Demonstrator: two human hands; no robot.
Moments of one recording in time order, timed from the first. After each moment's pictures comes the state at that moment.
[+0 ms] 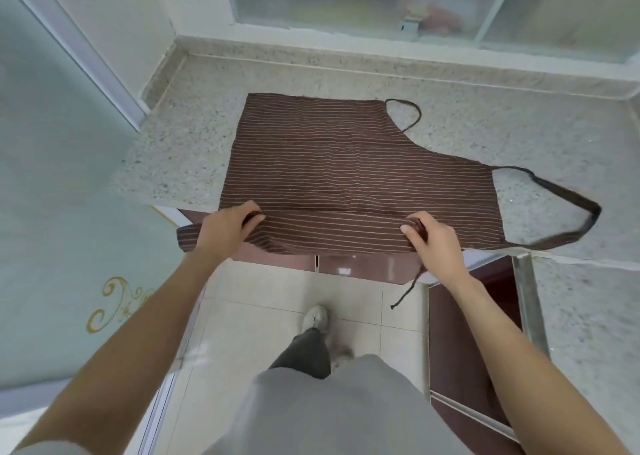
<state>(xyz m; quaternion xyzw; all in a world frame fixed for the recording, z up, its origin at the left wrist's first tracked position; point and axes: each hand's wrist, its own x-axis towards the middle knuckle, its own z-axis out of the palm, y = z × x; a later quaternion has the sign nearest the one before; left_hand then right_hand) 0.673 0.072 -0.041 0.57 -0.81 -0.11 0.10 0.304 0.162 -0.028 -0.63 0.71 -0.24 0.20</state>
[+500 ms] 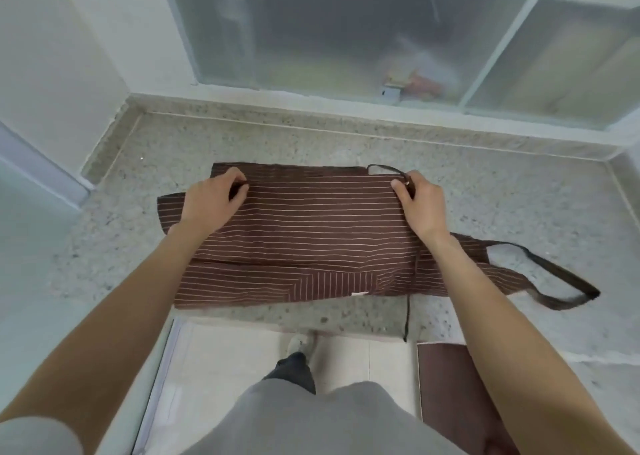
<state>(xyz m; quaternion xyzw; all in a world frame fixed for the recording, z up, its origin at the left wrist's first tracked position) 0.613 -0.183 -0.004 0.56 -0.81 -0.05 0.14 0.259 -0.104 0.011 -0.58 0.76 -0.28 0.13</state>
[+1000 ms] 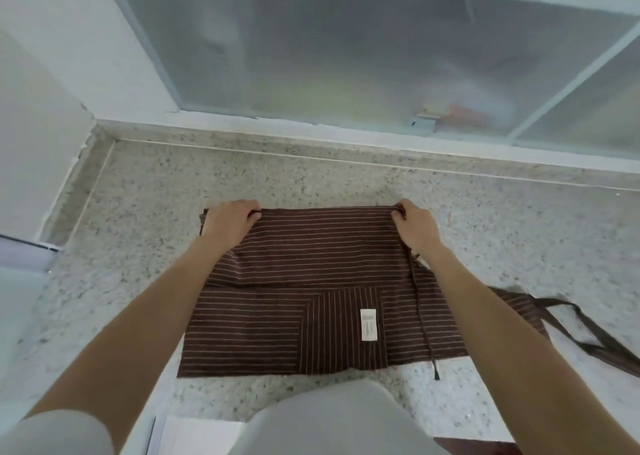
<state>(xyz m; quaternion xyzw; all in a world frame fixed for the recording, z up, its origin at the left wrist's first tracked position) 0.587 -0.349 -0.087 0.56 -0.82 -0.14 -0.03 0.240 -0.268 -0.070 -0.53 0.81 -0.08 0.24</state>
